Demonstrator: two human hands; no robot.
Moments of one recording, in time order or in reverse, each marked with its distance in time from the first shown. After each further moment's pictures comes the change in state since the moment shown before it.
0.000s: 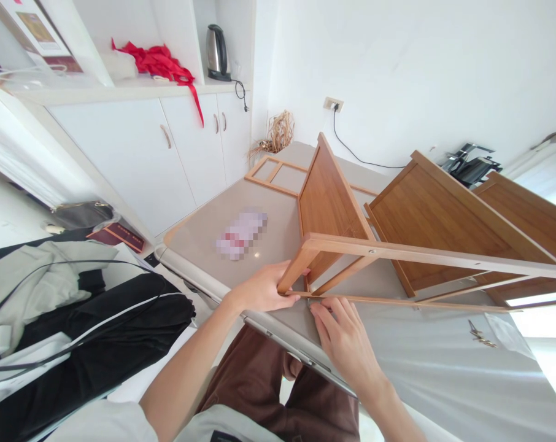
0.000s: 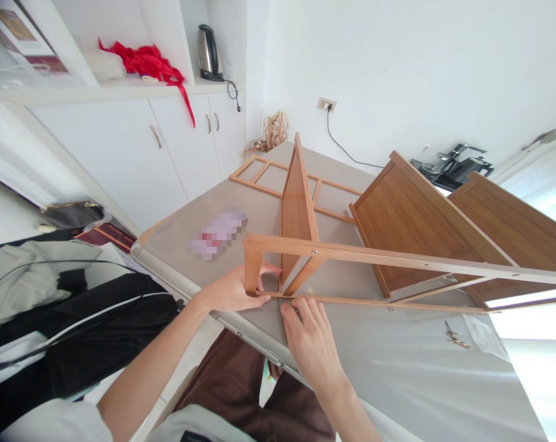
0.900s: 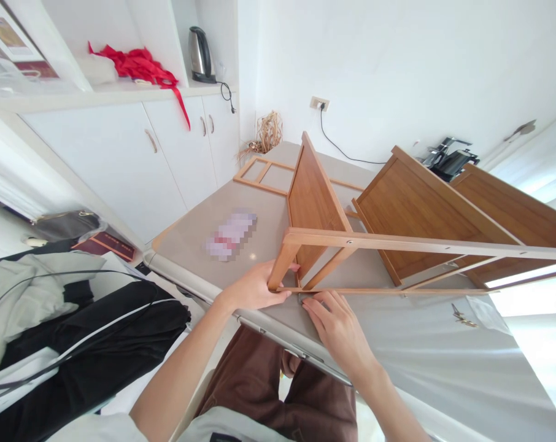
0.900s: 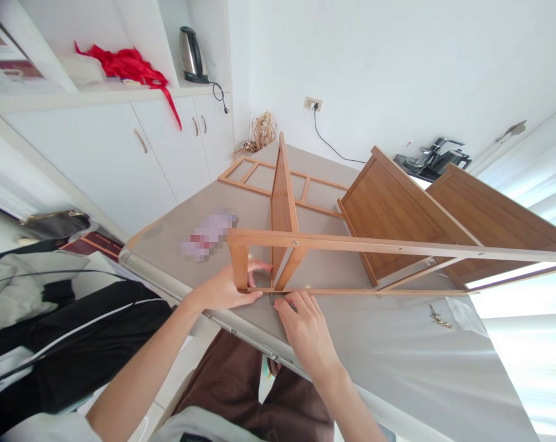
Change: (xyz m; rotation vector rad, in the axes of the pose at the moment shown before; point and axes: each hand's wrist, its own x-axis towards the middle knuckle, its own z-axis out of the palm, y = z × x) left_hand 0.000 -0.003 0.001 0.003 -0.035 -0.070; right_hand 0.001 0.003 -0.007 0.049 0.008 0.027
